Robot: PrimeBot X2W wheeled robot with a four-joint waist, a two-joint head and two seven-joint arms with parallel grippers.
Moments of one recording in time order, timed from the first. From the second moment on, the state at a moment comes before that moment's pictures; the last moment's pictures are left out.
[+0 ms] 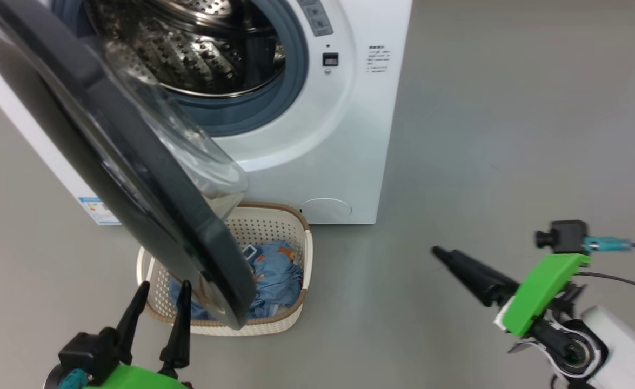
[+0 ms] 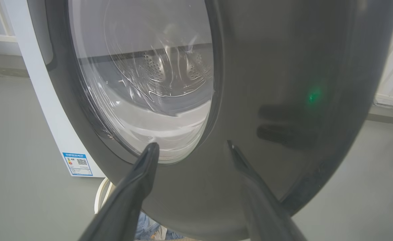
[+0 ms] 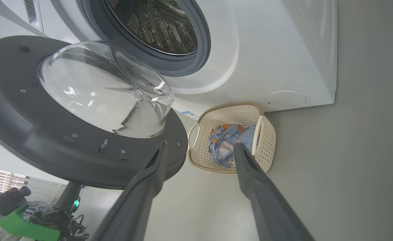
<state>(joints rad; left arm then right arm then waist) -0.06 0.12 -0.17 0.17 -0.38 -0.13 -0.26 -0.41 -0.47 0.60 0.29 1.43 0.13 0.19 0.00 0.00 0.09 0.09</state>
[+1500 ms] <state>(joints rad) 0.00 0.12 -0.15 0.16 -0.38 -0.13 -0.26 -0.08 -0.28 0.01 0.38 0.48 0.13 -0.25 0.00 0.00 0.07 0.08</state>
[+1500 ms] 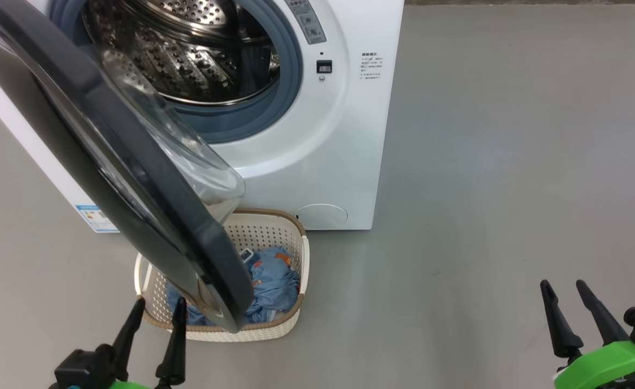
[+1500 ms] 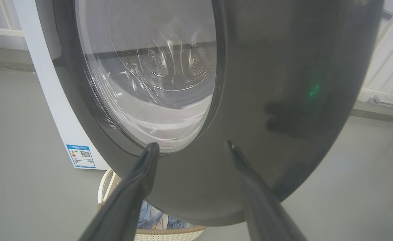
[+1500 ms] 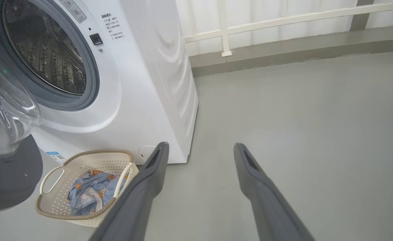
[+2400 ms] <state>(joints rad) -0.06 0.05 0.08 -0.18 -0.34 -0.13 -0.26 -0.07 -0.26 -0.01 0.36 0.44 0.13 -0.25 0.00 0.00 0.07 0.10</state>
